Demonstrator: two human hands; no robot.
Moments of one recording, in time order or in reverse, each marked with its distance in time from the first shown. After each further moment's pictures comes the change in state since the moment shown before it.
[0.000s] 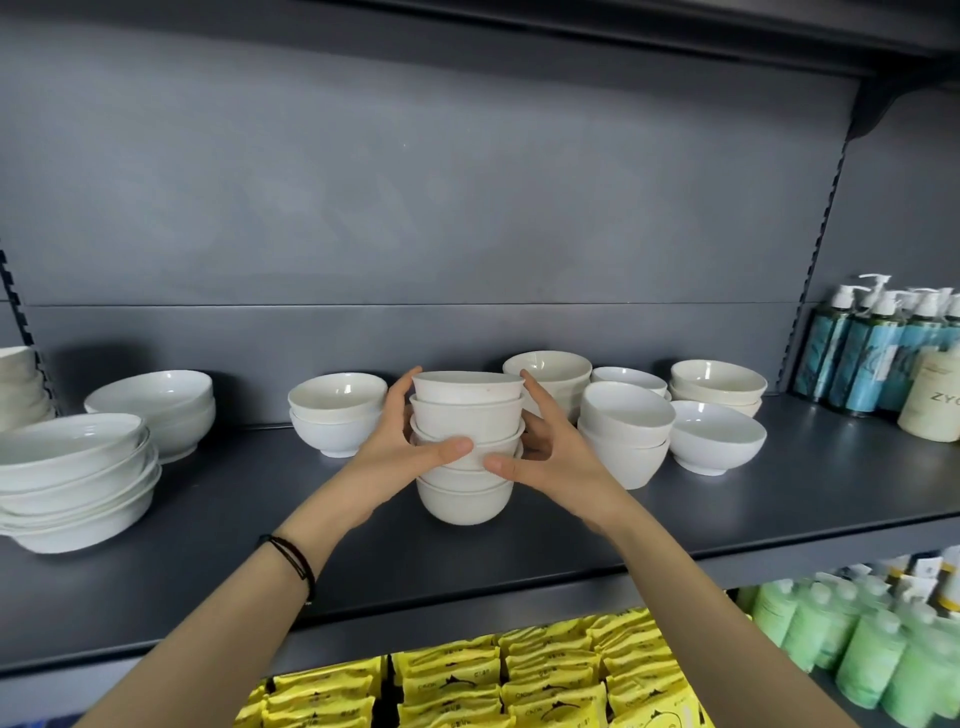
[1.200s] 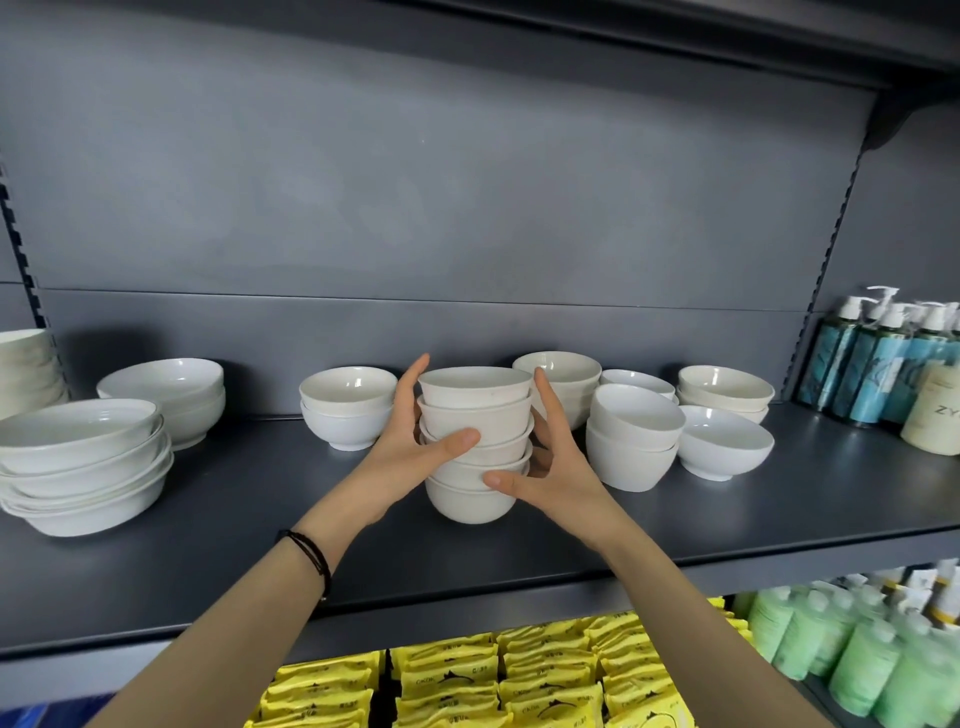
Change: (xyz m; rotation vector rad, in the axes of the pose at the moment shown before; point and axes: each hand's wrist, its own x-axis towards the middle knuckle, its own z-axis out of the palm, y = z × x) left_hand -0.002 -0.010 -0.002 -0.045 0.026 0.079; right_hand -0.005 0.010 0.016 0.000 -0.017 -0.087
